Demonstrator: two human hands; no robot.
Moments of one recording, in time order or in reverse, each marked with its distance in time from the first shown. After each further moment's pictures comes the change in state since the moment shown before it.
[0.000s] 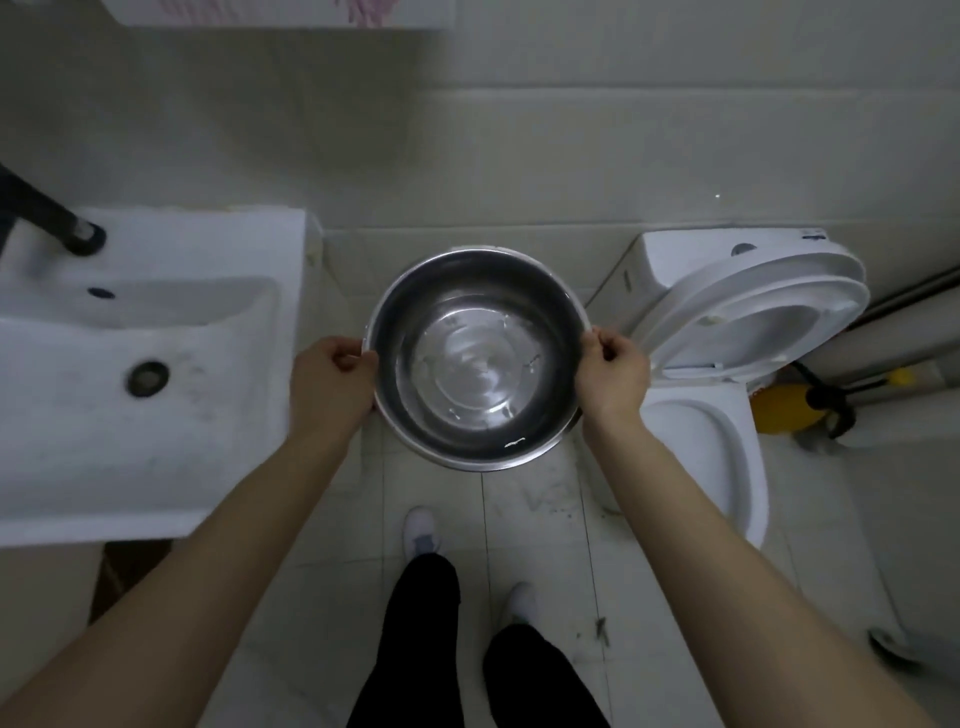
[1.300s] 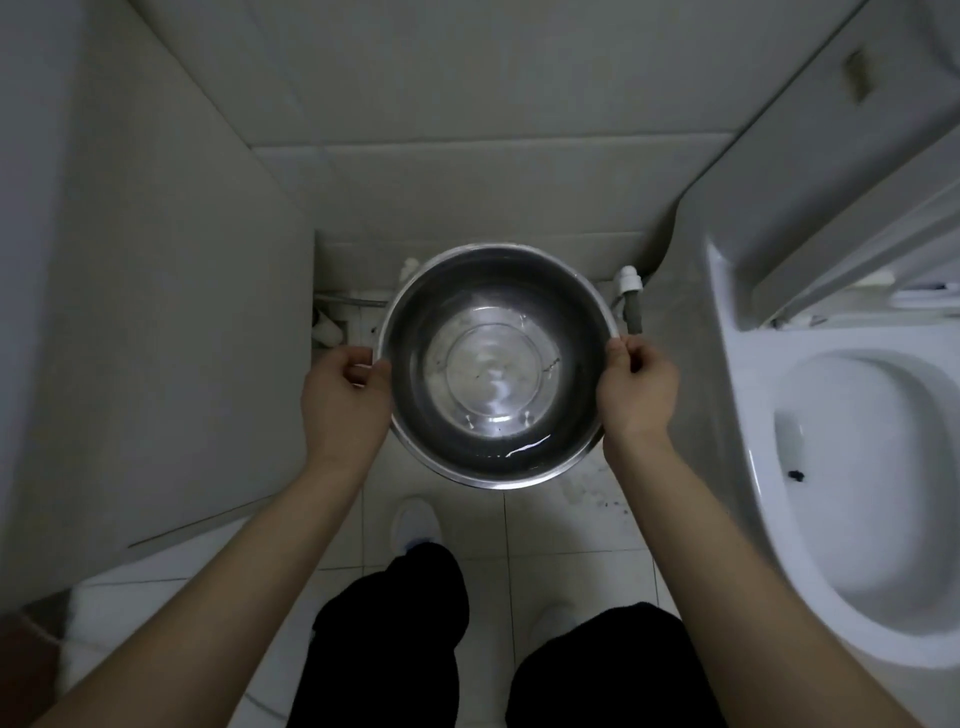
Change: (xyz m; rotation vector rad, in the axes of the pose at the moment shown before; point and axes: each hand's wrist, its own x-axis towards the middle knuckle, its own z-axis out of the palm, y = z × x) left_hand 0.147 -0.291 0.181 0.106 0.071 -0.015; right_hand 0.141 0.298 0.176 -0.047 -0.004 0.092
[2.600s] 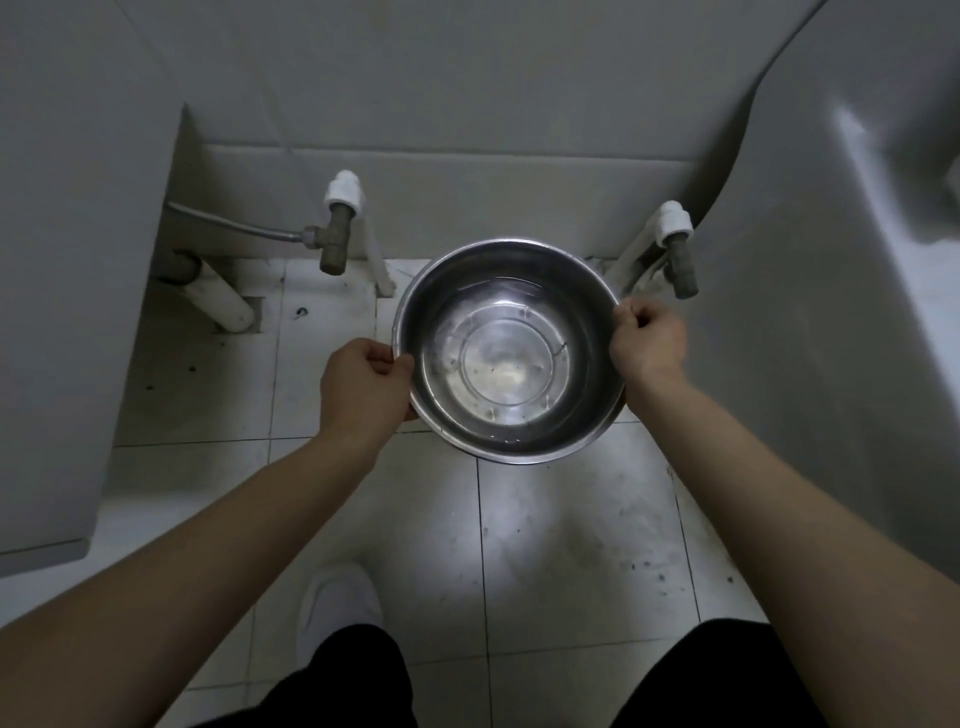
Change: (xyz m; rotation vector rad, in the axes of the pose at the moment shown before) left_hand 0.090 -0.189 0.187 -0.131 -0.178 -0.044; right_hand 0.165 0.167 0.101 -0.168 -0.030 -0.105
